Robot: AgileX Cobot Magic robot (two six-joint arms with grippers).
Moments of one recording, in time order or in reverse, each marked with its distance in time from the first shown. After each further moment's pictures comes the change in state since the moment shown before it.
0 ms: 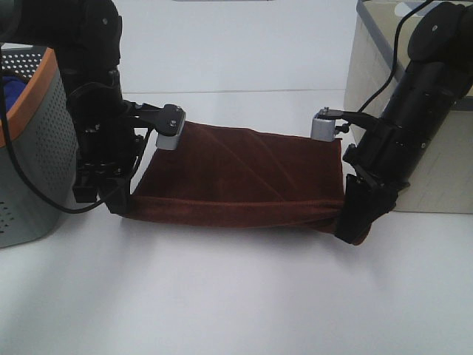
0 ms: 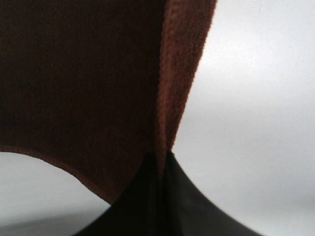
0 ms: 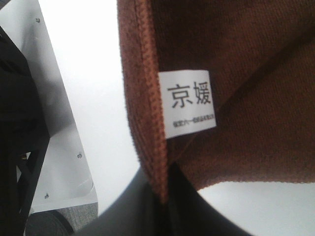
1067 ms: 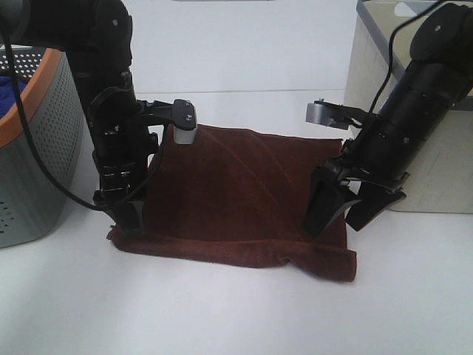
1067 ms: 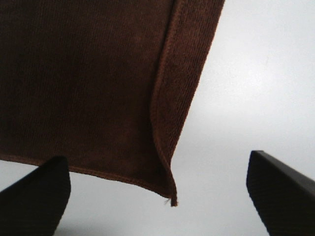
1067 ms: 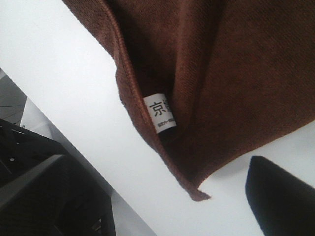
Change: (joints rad) left arm -0.031 -0.003 0.003 -0.033 -0.052 -0.167; right arm 0.000 -0.022 0.019 0.054 -0.071 0.535
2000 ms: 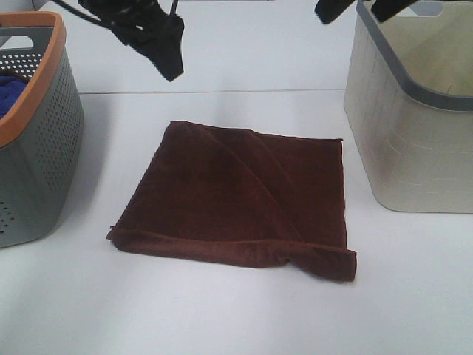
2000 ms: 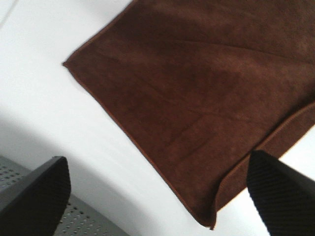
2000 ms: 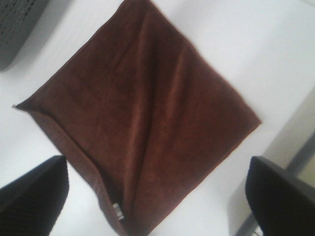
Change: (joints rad) left arm -0.003 -0.133 -0.441 0.098 0.053 -0.597; right arm 0.000 -0.164 -0.664 -0.203 0.151 0.297
